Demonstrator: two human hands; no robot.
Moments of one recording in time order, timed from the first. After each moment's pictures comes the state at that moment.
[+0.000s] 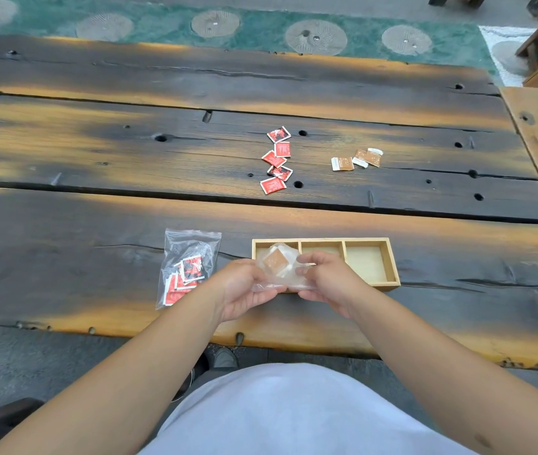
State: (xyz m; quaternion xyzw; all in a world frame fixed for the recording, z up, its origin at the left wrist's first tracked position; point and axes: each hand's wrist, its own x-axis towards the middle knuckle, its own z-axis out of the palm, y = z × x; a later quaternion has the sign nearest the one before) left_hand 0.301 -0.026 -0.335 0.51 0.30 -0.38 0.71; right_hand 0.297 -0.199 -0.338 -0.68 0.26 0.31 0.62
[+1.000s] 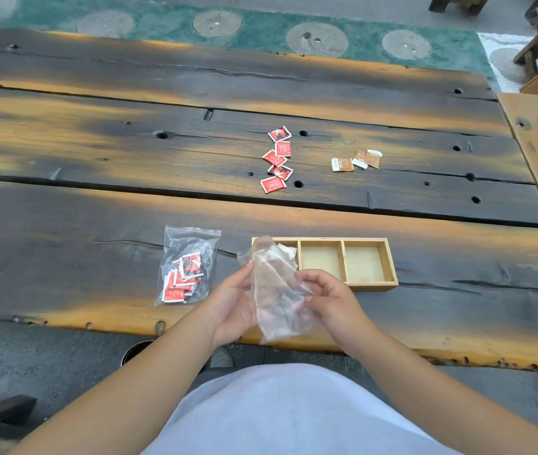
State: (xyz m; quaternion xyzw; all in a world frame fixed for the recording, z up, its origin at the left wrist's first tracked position) left_hand 0.268 -0.013 -0.366 0.40 0.29 -0.38 0.78; right_hand 0.244 -0.205 -0.352 -0.65 0.18 0.24 0.70
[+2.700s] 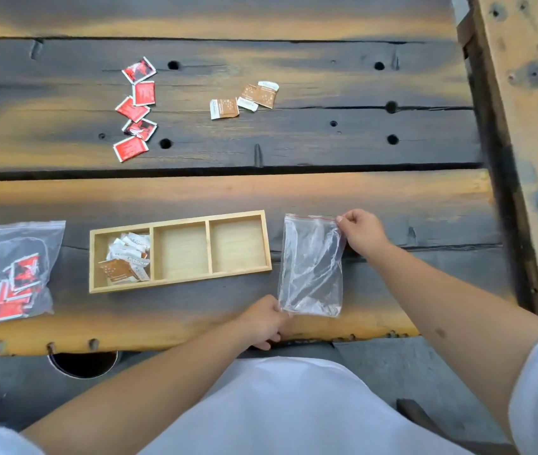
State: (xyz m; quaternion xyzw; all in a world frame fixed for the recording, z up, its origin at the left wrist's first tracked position) left_hand 0.265 -0.334 -0.472 0.70 0.17 -0.58 0.39; right_hand 0.366 -0.571 -0.502 -0.84 0.31 0.19 0.40
